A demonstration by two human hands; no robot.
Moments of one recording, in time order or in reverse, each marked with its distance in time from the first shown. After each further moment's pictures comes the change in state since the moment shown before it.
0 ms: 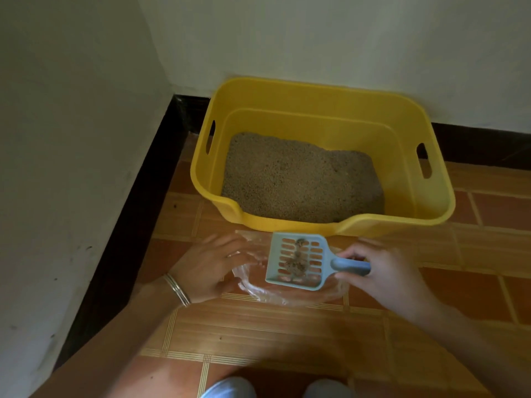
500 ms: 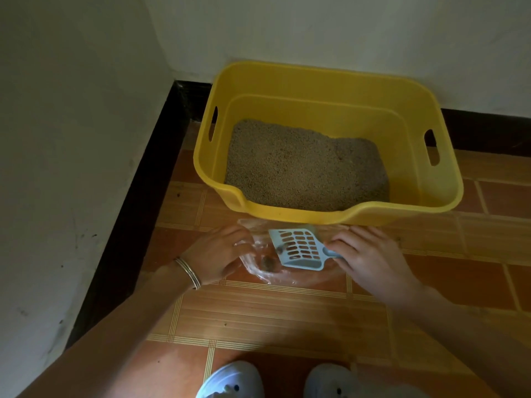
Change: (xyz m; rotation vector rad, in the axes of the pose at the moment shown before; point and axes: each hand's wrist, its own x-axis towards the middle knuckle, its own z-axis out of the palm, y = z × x) left_hand 0.004 -0.006 0.018 -0.024 -0.067 -0.027; right_hand 0.011 0.013 0.030 -0.467 0.204 -0.487
